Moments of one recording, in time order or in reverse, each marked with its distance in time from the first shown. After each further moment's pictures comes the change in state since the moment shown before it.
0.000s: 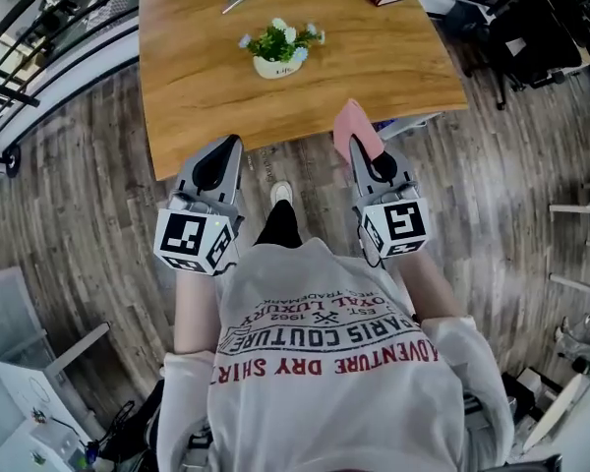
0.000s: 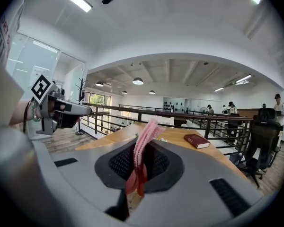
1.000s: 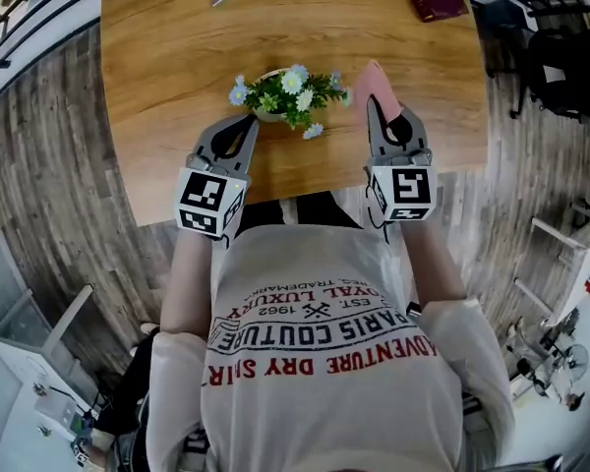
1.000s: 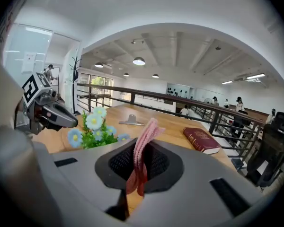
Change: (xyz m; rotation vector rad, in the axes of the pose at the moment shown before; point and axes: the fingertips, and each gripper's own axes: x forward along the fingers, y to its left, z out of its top) left arm 0.209 0.101 -0.111 -0.121 0.326 -0.025; right arm 0.229 -0.139 -0.046 -0.087 0.215 0.035
